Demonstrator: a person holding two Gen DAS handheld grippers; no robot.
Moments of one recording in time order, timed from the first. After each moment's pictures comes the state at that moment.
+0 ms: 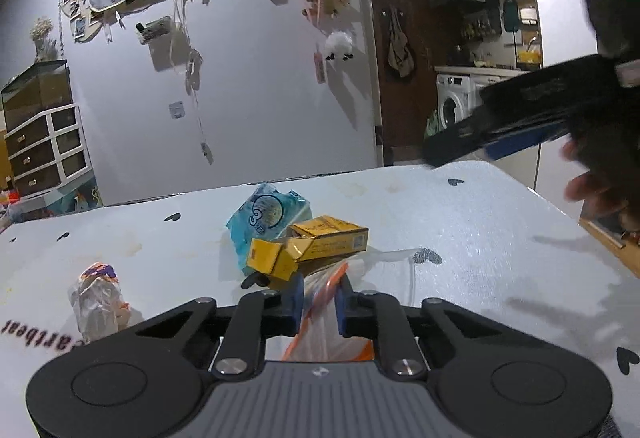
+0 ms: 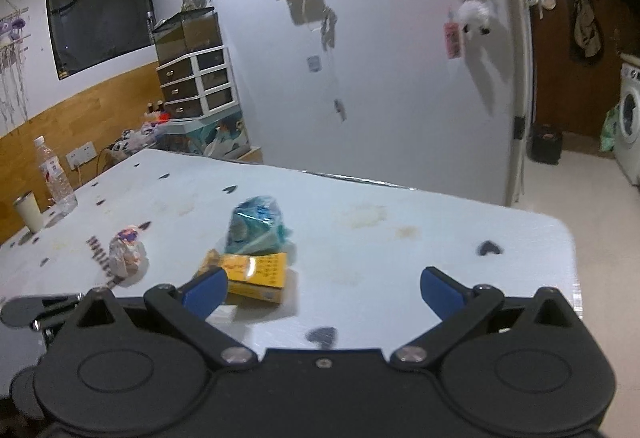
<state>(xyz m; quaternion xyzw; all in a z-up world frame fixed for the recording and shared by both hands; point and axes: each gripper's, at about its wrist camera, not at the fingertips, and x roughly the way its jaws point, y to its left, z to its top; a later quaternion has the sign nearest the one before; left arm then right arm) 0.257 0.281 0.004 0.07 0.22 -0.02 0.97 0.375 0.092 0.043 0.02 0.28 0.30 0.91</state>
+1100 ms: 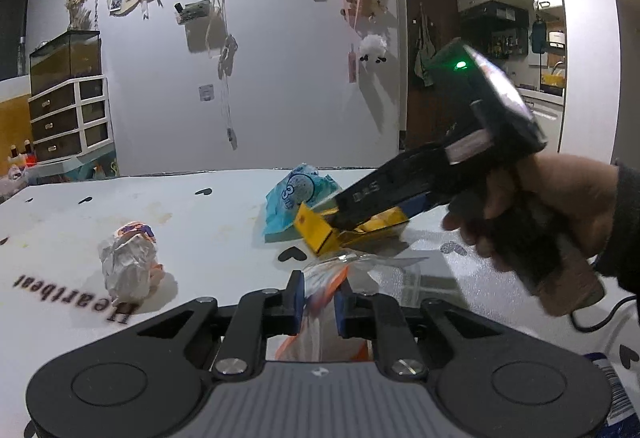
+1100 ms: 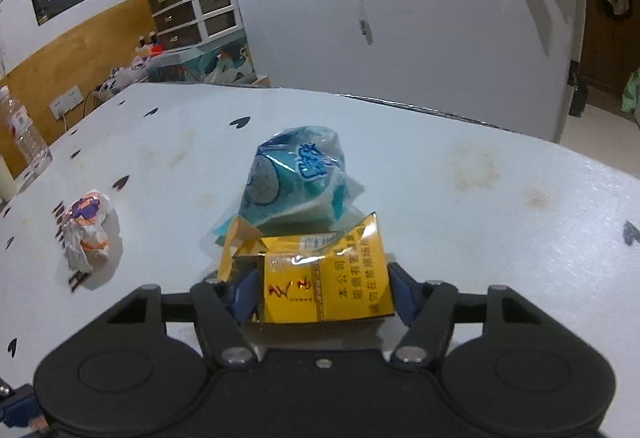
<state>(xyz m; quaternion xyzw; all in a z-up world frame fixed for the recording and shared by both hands) 0.236 0.308 0.000 0.02 0.23 0.01 0.97 0.431 0.203 -0.014 -0.02 0.37 0.29 0.88</state>
